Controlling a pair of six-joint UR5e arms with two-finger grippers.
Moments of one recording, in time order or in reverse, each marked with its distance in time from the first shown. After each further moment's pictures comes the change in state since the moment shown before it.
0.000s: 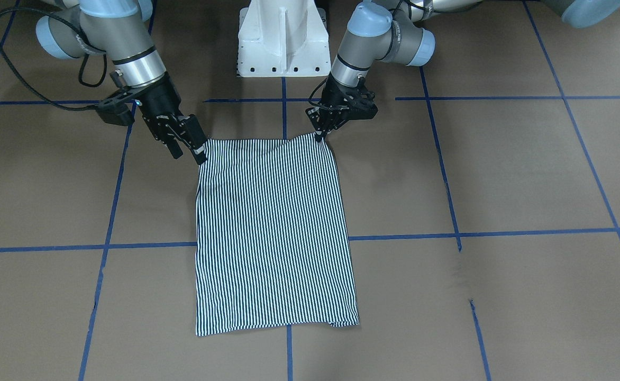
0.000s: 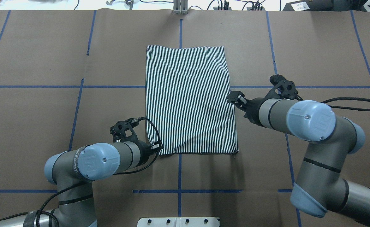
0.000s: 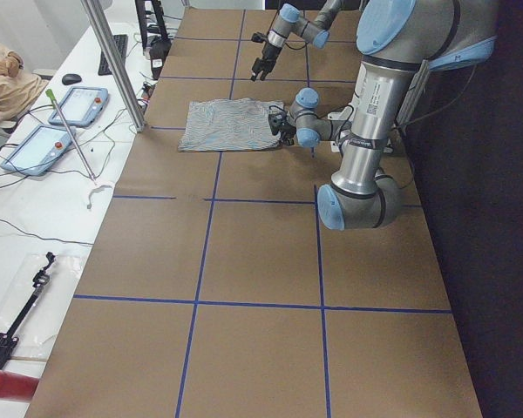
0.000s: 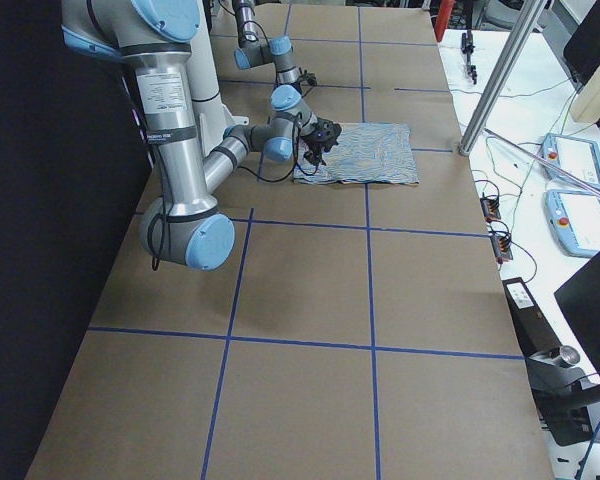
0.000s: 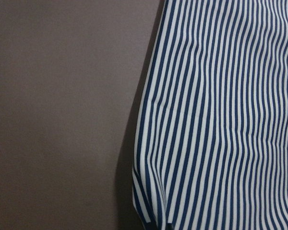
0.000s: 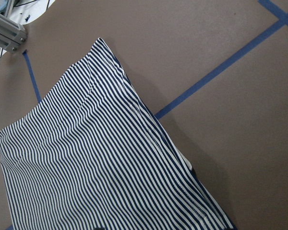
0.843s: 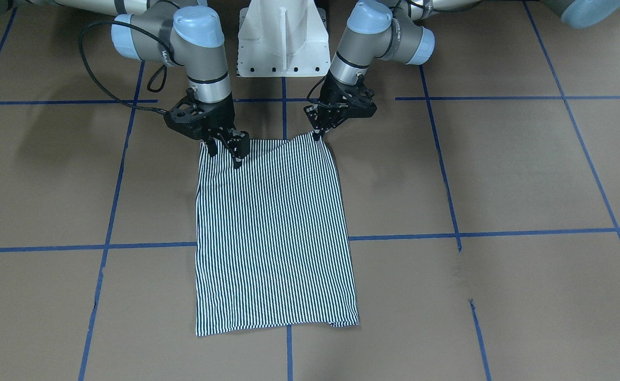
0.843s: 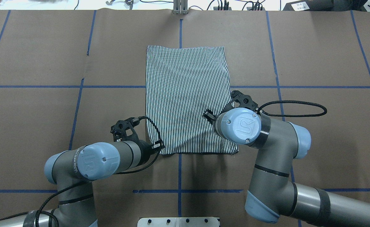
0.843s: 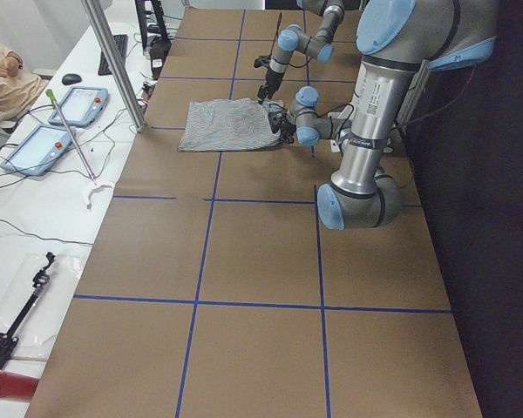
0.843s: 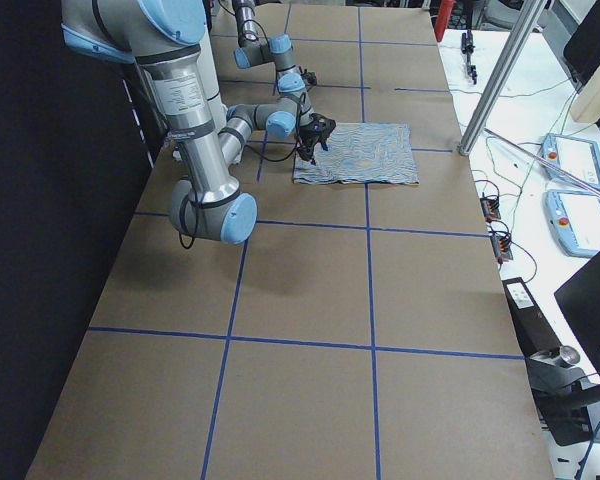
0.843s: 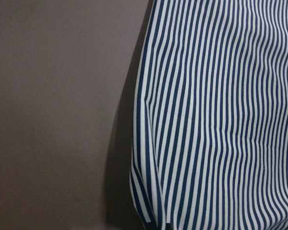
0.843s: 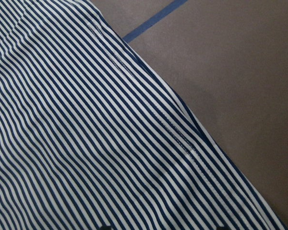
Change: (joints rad) left arm -0.001 -0.005 -0.006 -0.003 -0.001 0.000; right arm -0.096 0.221 -0.151 -0.343 0.000 0.021
